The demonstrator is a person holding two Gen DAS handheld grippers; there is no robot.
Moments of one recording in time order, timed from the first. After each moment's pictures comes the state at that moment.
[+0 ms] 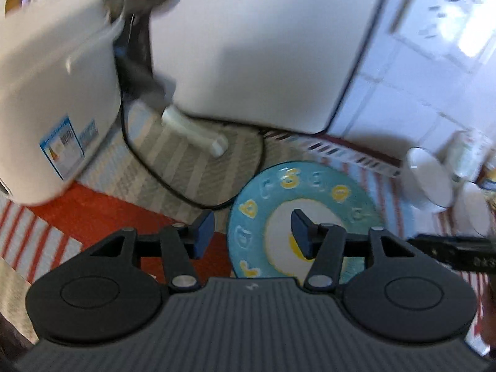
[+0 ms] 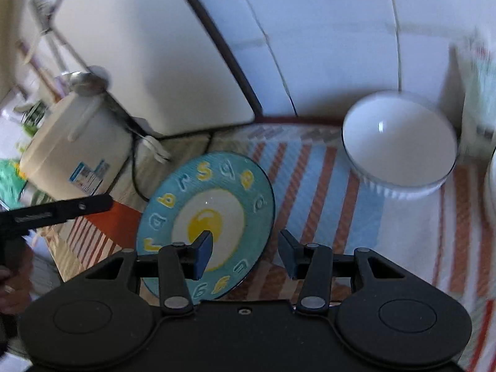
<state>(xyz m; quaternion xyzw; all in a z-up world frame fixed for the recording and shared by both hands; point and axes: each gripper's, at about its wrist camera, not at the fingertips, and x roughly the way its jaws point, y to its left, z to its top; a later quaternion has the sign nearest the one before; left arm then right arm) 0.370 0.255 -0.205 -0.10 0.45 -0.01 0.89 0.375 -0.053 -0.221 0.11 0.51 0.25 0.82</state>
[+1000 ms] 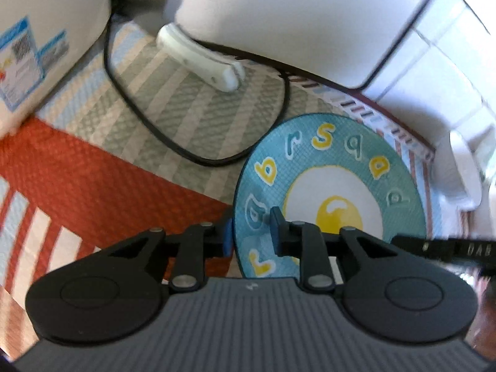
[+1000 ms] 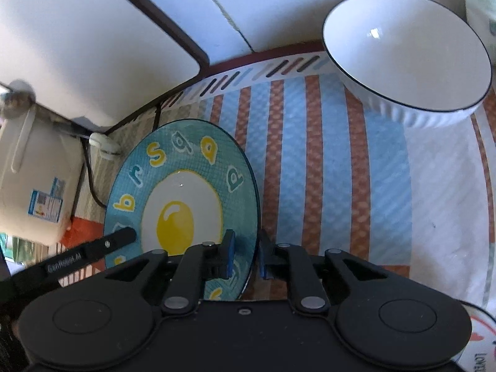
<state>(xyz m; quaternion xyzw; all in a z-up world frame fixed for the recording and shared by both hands) 0.396 0.262 -0.272 -0.15 0.52 -0.02 0.84 0.402 -0.026 -0.279 0.17 0.60 0.16 0.77</state>
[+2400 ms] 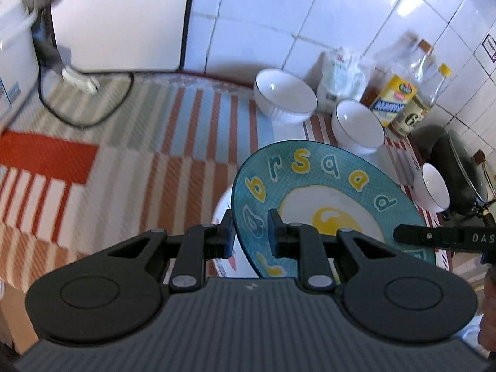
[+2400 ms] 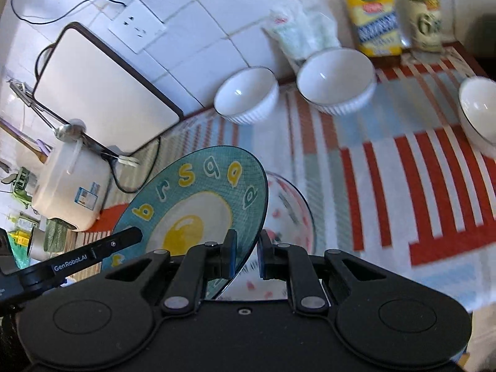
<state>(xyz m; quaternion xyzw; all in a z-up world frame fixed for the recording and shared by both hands) 0.241 0.099 -0.166 -0.11 0.48 -0.13 0.86 0.221 -0.203 -0.152 0.21 0.52 0.12 0.82</state>
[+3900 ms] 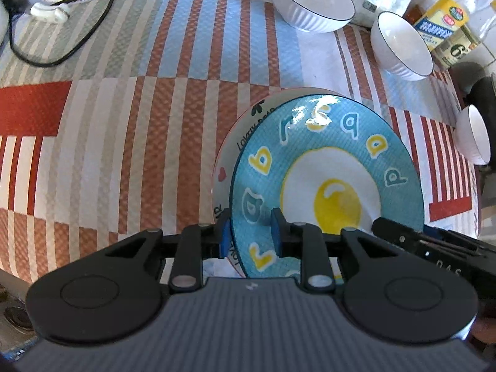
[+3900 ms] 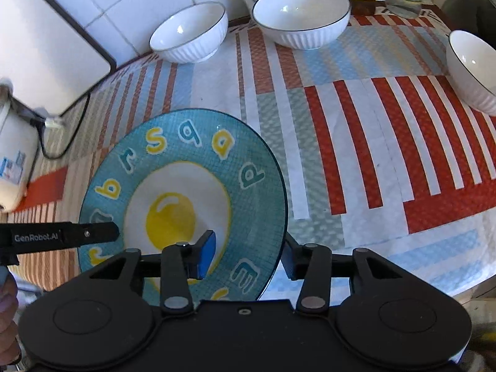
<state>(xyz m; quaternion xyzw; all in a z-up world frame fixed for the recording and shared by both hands) 0.291 0.074 -0.231 -0.06 0.63 -0.12 0.77 0.225 -0.172 -0.230 0.14 0.57 0.03 0.81</state>
